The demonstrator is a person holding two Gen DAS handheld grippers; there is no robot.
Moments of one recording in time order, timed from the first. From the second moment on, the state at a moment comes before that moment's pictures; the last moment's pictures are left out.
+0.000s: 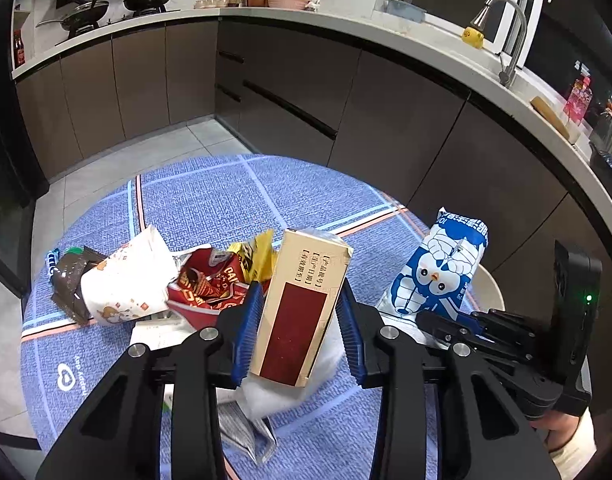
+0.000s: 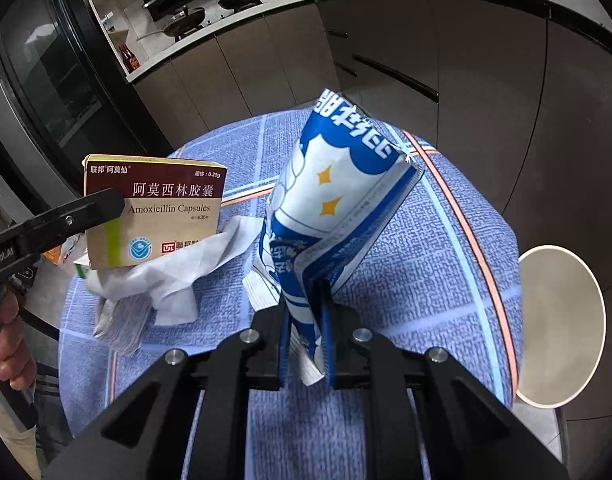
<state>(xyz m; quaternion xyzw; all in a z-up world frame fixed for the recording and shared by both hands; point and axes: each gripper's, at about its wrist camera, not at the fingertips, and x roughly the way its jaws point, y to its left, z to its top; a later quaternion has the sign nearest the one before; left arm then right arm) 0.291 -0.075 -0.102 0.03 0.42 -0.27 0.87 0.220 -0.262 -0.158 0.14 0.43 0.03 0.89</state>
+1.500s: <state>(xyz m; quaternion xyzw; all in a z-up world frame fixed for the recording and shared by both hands) 0.250 -0.358 -0.136 0.08 0.47 -0.44 0.76 0.099 -0.465 -0.239 0.24 0.45 -0.12 0.85</state>
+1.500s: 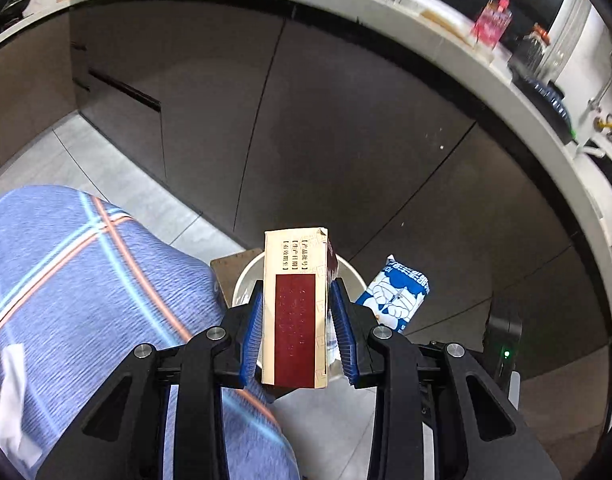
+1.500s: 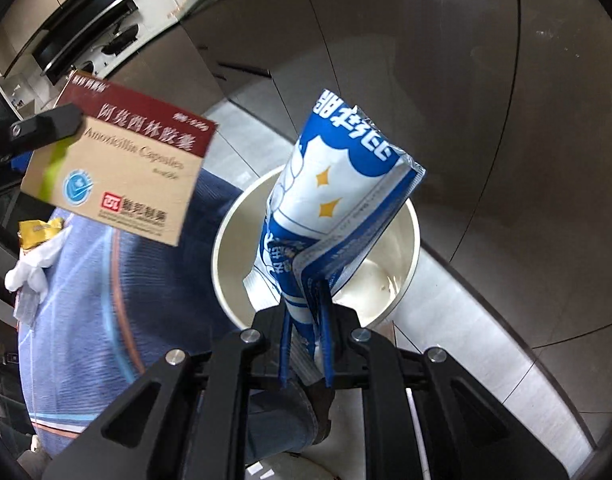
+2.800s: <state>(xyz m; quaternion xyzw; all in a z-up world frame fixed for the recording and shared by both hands) 0.269 -0.405 -0.203 0.15 0.46 -0.37 0.79 0.127 -0.476 -0.281 0.21 0.48 -0.10 0.85</state>
